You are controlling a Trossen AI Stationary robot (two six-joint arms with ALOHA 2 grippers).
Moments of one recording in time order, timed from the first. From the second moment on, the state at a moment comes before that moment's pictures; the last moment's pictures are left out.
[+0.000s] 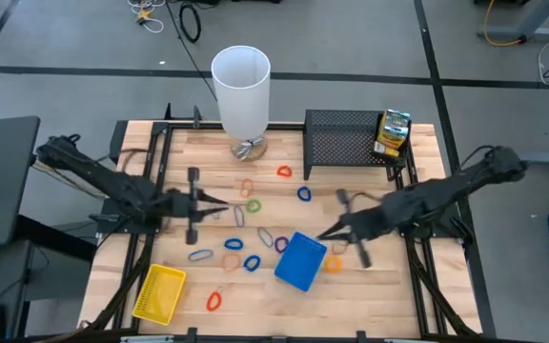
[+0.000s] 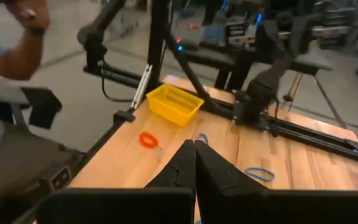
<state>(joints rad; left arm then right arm) -0.48 0.81 0.67 0.12 -0.54 0.34 0.43 1.08 0.95 -0.13 0.14 -0.13</state>
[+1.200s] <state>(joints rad) -0.22 0.81 0.20 0.48 -0.36 0.02 0.22 0.88 0.40 -0.36 0.13 0.25</state>
